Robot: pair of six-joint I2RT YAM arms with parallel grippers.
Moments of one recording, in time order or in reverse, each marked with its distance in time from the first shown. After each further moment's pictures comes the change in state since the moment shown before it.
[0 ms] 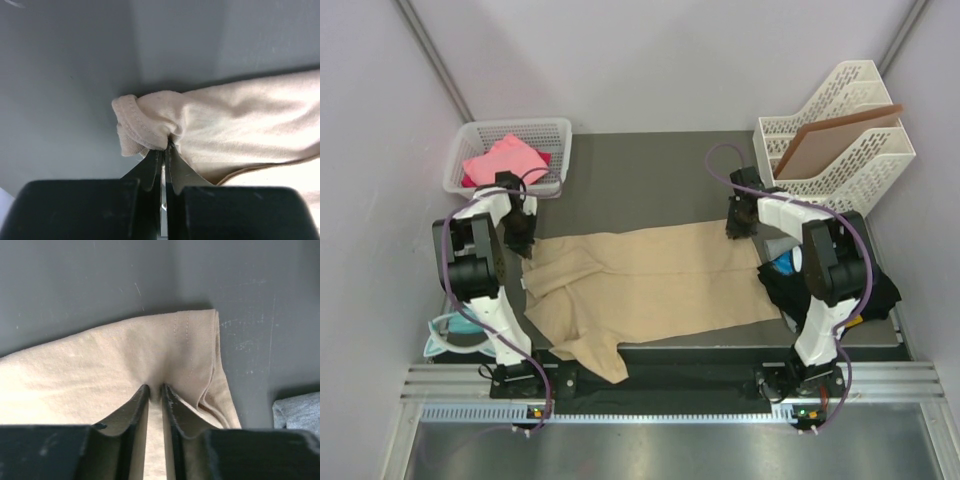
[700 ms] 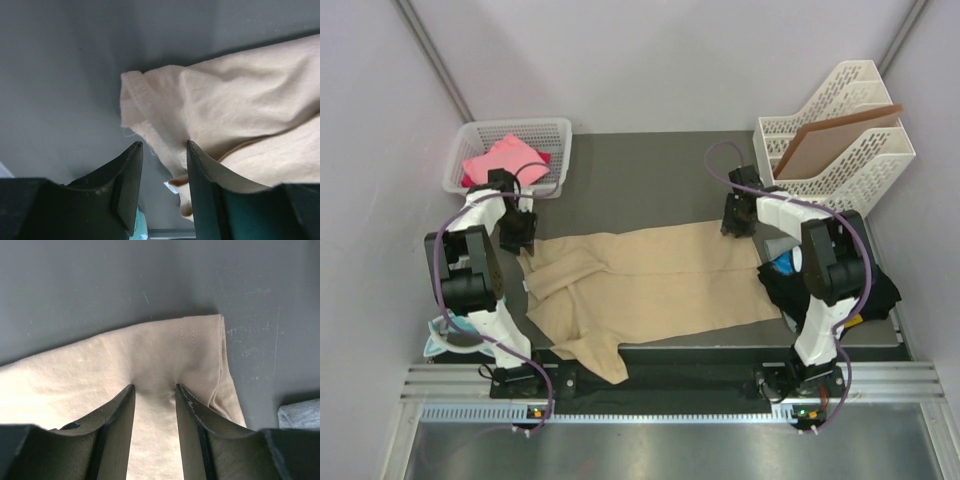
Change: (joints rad) left arm 0.004 -0.129 -0.019 -0.032 0.027 0.008; right arm 0.004 0.010 0.016 0.010 0.002 0.011
